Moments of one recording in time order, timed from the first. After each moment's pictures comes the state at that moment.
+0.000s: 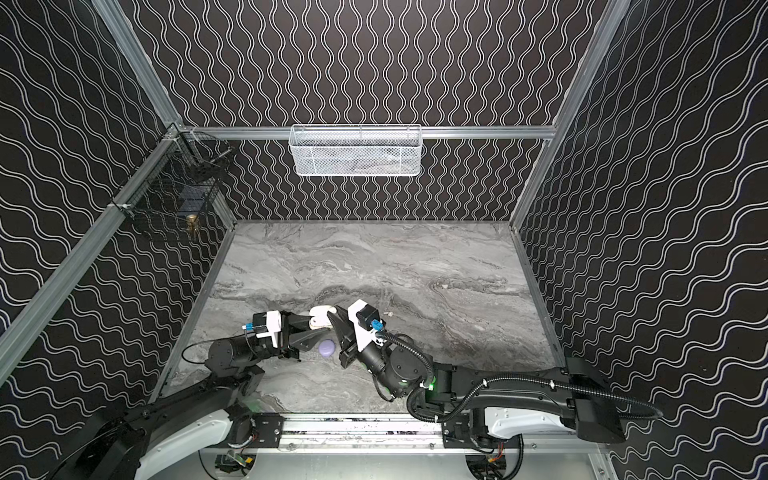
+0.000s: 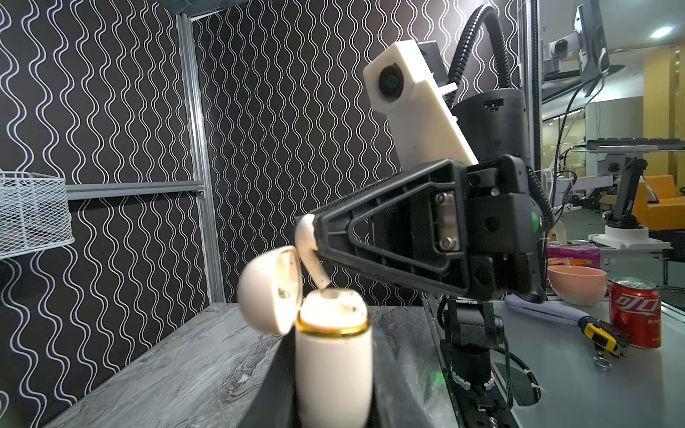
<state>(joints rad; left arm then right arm) -0.57 0.95 0.19 1.33 0.74 -0.32 1.42 1.13 0.71 0.61 0.58 0.03</state>
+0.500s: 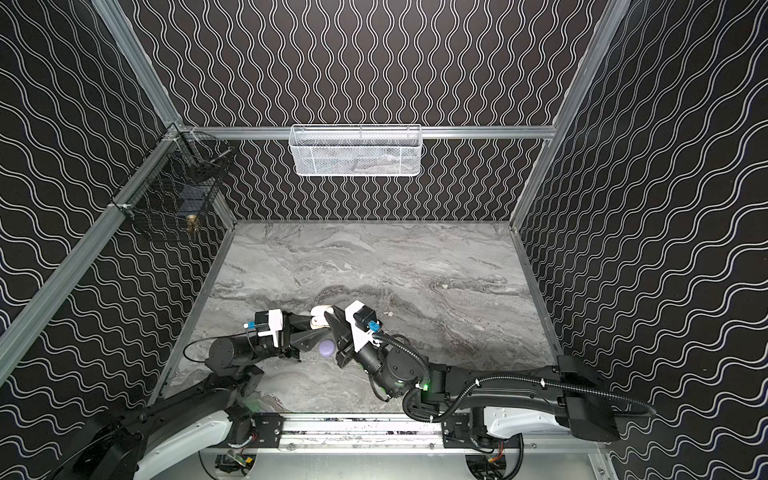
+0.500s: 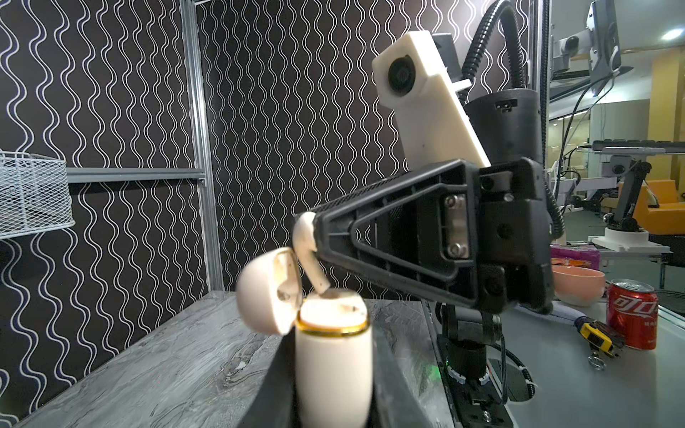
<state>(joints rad) -0.57 0.91 0.19 1.26 0.74 -0.31 1.42 1.17 0.69 0.68 0.58 0.03</state>
